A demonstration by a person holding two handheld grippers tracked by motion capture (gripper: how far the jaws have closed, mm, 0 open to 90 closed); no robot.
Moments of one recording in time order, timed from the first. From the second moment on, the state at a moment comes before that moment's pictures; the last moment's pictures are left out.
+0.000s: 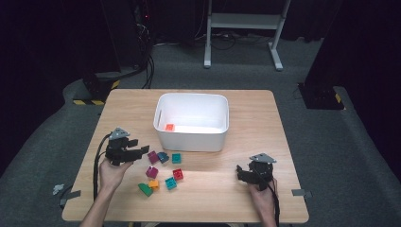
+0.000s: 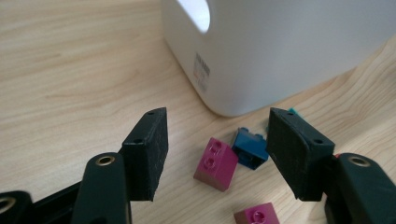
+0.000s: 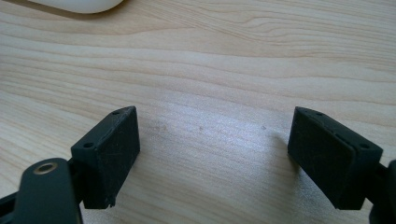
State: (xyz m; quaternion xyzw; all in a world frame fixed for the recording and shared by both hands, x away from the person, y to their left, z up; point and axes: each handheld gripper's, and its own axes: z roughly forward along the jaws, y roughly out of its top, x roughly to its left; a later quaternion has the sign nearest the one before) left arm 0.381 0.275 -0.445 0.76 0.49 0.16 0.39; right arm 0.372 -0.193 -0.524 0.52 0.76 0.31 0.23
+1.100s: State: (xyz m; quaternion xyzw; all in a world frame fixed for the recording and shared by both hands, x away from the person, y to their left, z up) left arm 0.396 0.265 -0.506 0.79 0.49 0.12 0.37; right arm 0.372 -0.193 -0.524 0.52 0.76 0.31 0.23
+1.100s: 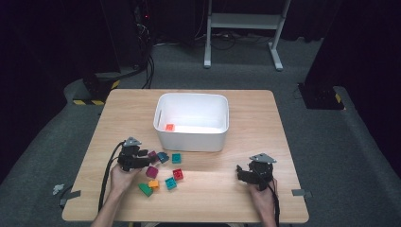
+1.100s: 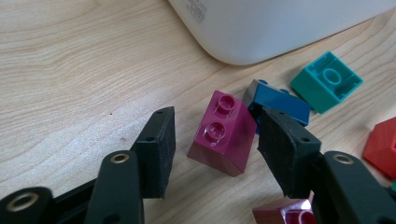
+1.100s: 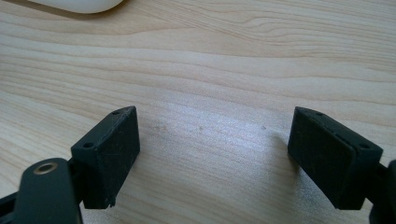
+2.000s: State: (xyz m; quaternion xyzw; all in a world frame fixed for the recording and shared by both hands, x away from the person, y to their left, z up) left arm 0.398 0.265 -0.511 0.79 0.48 0.13 0.36; right arm 0.372 -0.193 -0.524 0.52 0.76 0.31 0.23
